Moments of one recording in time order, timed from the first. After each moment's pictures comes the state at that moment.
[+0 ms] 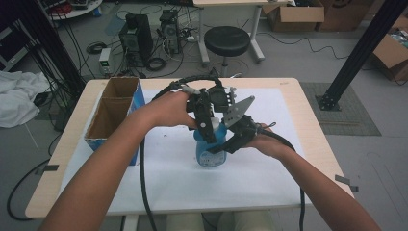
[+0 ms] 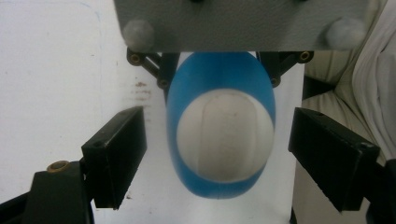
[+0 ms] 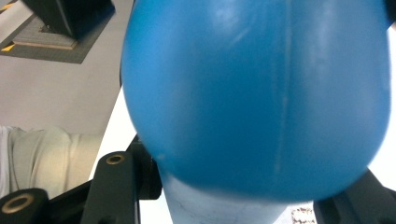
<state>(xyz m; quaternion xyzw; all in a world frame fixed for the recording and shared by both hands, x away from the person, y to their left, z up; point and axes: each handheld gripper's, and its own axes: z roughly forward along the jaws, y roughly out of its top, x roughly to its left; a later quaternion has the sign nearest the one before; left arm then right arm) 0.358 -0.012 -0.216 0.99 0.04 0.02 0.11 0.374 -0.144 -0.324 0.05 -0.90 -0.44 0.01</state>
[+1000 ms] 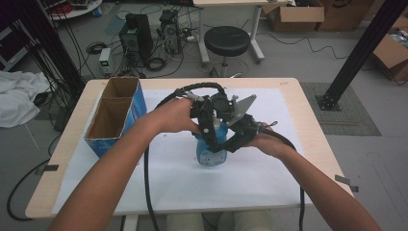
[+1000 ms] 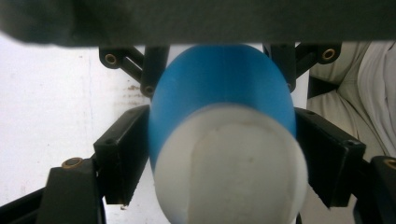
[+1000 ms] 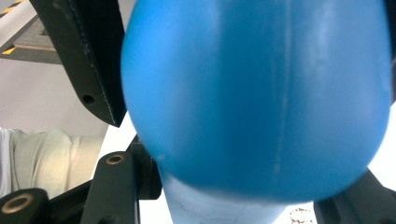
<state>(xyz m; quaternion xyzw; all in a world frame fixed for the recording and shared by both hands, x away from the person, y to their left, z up) 0.359 -0.018 -0.236 0.99 0.03 0.02 0.10 0.374 -0.146 -0.321 0.04 -0.90 -0.44 0.02</state>
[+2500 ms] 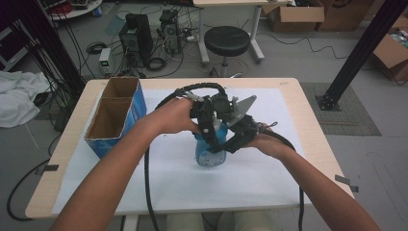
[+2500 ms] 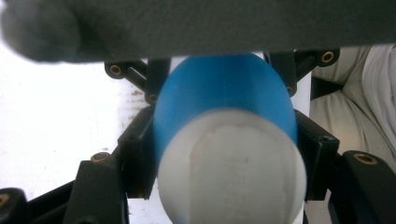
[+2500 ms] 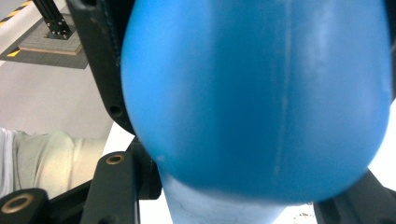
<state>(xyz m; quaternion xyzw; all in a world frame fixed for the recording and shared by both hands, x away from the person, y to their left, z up) 0.357 -0.019 -0.235 0.99 0.02 0.03 0.11 0.373 -0.146 -0.323 0.05 -0.89 -0.45 0.02</state>
